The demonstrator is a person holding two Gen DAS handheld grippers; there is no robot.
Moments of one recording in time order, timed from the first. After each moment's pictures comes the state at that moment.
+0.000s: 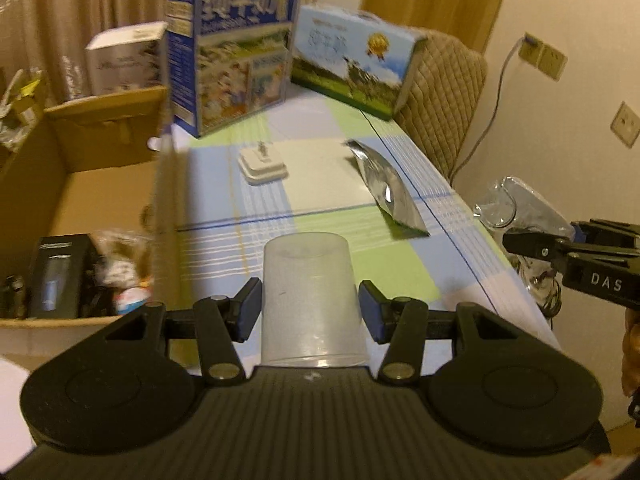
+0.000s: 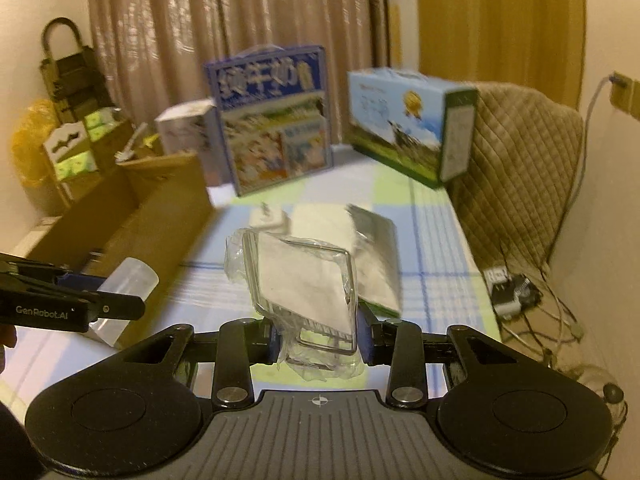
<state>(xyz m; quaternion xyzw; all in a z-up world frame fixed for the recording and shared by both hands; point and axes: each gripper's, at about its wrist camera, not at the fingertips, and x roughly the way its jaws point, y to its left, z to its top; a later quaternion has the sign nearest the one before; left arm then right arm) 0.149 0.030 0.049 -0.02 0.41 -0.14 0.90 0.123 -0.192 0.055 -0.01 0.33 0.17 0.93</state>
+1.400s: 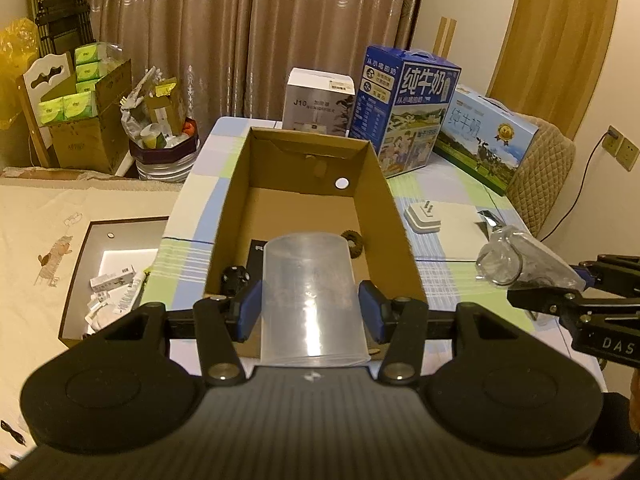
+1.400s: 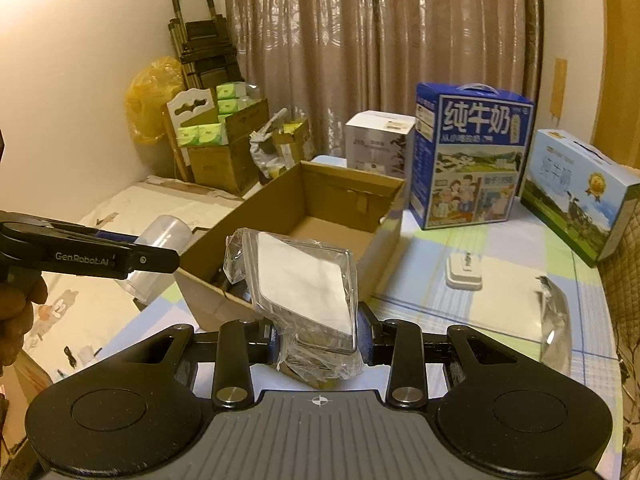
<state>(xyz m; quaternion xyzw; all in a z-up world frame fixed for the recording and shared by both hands) 0.085 0.222 0.104 -0.07 0.36 -0.01 0.93 0.095 0.008 0.083 -0.07 0.32 0.32 0.89</state>
